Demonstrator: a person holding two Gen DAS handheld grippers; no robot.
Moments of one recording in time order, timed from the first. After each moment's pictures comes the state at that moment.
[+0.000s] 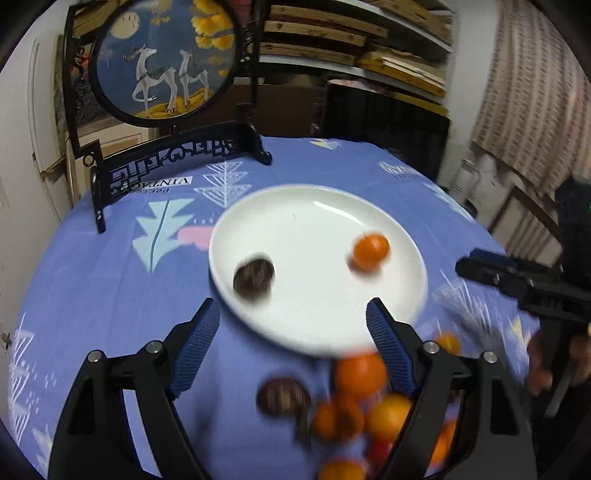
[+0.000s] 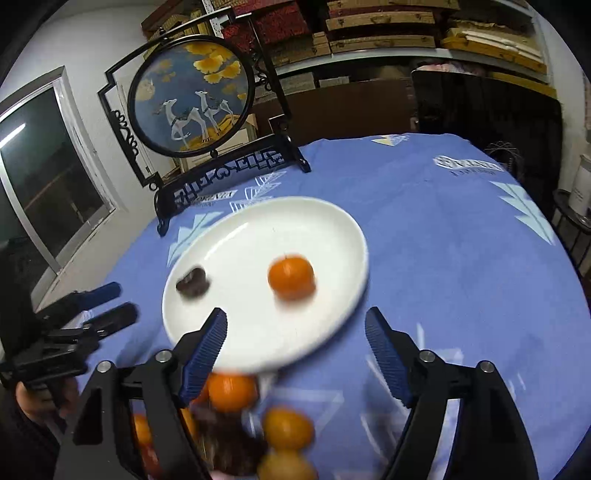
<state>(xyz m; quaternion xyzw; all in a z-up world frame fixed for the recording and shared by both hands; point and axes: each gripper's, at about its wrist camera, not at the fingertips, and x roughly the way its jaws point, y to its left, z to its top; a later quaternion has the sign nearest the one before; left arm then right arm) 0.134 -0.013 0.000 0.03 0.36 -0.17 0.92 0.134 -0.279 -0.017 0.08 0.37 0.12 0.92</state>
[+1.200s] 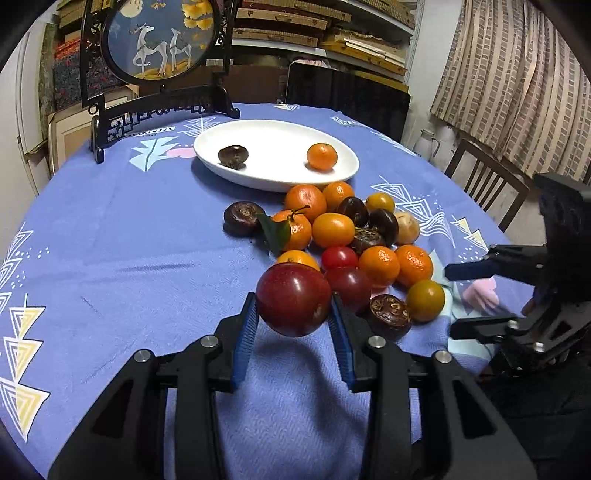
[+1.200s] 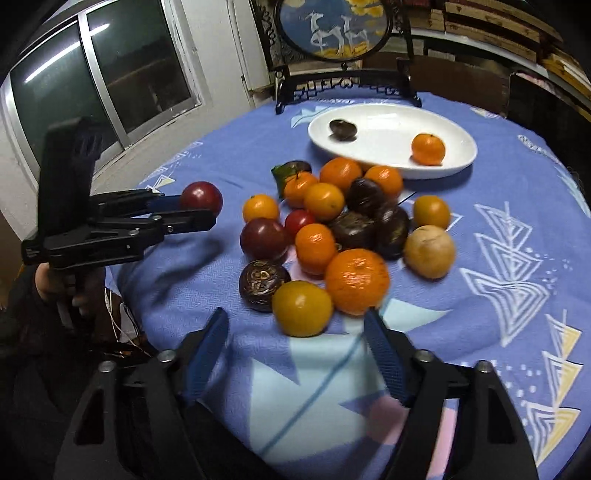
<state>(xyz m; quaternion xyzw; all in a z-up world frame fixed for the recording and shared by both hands) 0.000 0.016 -0.044 0.02 0.38 -0.23 0.90 -0.023 -0.202 -0.059 -0.04 0.44 0.28 0.85</state>
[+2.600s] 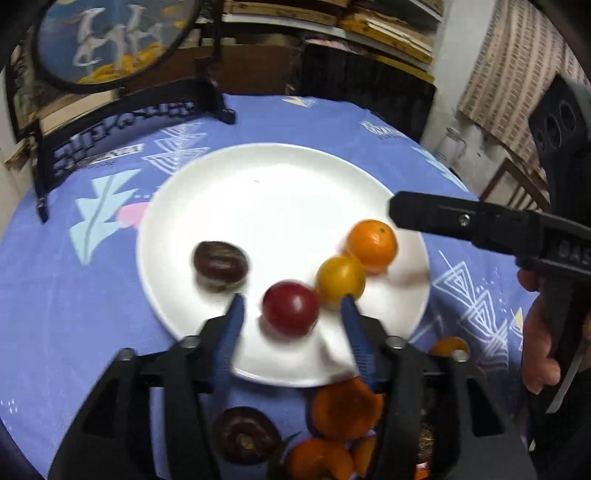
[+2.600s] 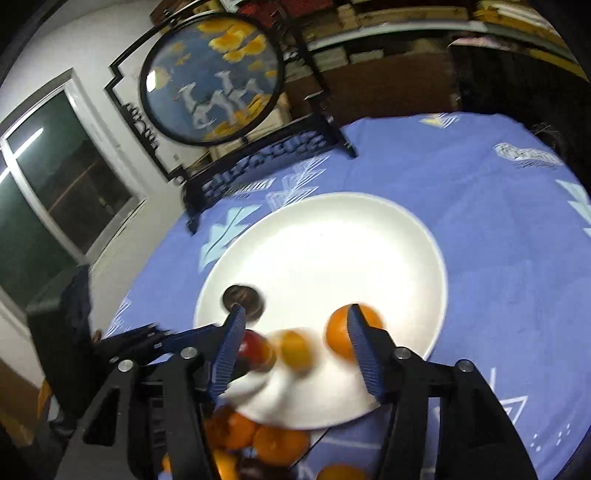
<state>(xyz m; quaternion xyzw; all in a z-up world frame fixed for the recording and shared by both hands) 0.203 -0.051 -0.033 0.02 0.42 -0.20 0.88 0.206 -0.240 -0.019 0.12 0.40 0.20 0.89</state>
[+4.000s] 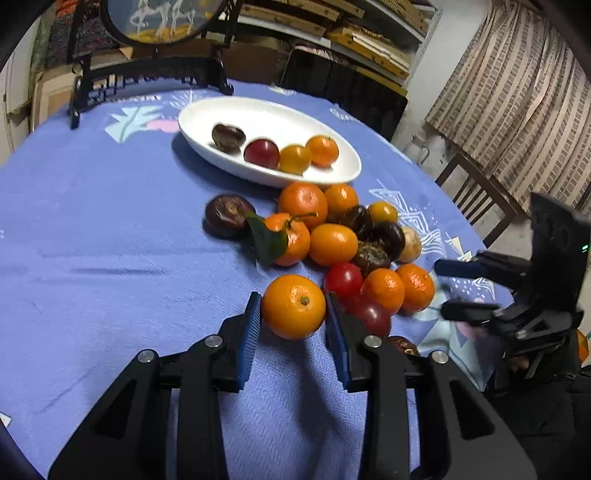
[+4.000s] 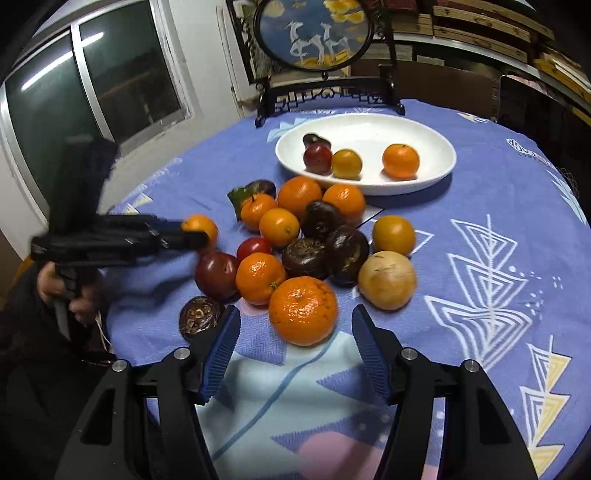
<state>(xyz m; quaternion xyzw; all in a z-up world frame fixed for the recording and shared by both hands) 0.043 0.014 -0.062 -0.04 0.41 -0.26 0.87 0.009 -0.226 -0.059 -0.04 0.42 0.27 0.87</state>
